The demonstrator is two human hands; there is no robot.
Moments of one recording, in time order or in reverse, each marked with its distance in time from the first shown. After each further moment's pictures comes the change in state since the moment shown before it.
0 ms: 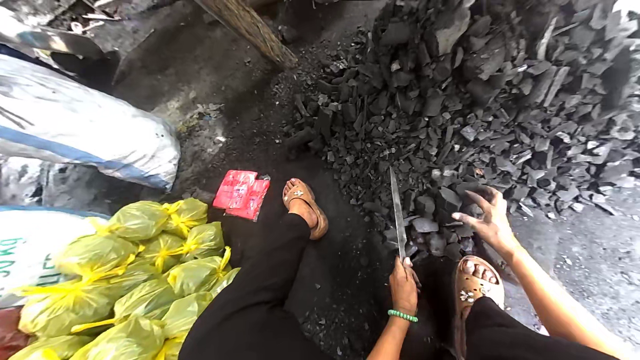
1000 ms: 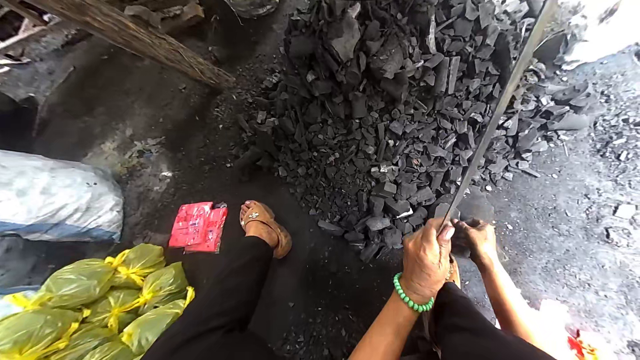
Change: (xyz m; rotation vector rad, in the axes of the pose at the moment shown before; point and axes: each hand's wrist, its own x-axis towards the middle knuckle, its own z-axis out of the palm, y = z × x) left_hand -0.033 0.141 0.078 -0.001 -0.025 1.072; right_hand -0.074 0.058 -0.025 0.475 0.244 0.878
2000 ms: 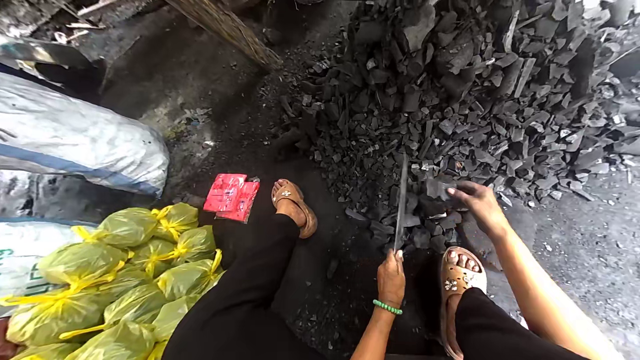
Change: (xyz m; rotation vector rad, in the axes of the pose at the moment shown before) left_hand -0.106 -0.087 -0.081 0.334 -0.148 -0.806; right_hand -0.001 -0.096 0.064 -0.203 -0.409 -0.505
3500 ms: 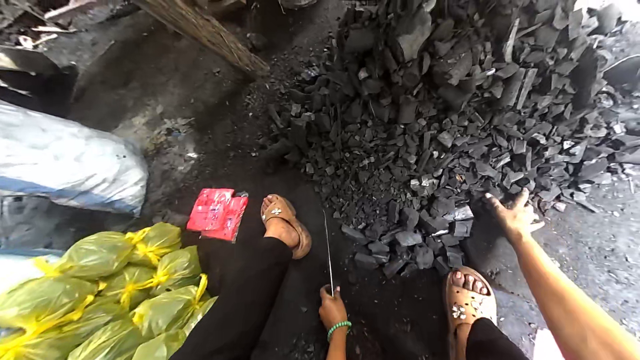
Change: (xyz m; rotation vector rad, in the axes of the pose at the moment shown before) left_hand 0.030 -0.128 -0.061 0.217 0.266 -0.662; right_hand 0.046 0.079 -0.052 -0.359 0.404 0.426
